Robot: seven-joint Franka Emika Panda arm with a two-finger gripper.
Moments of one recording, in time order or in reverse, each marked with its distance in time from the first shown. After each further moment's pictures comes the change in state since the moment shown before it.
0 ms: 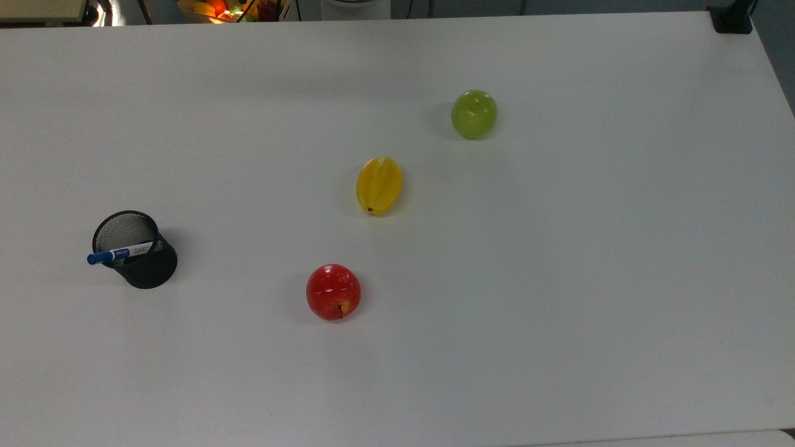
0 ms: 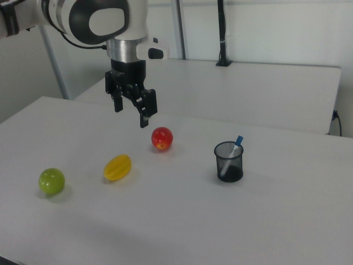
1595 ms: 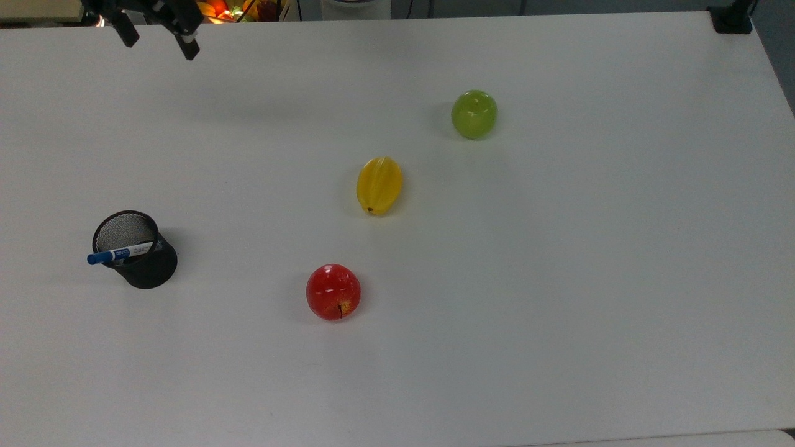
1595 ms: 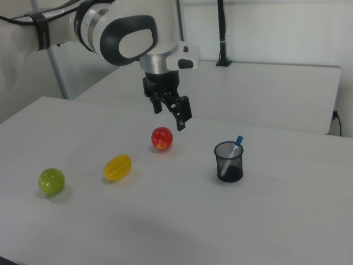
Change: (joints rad) arm -0.070 0.090 0.007 0.005 0.000 0.251 0.063
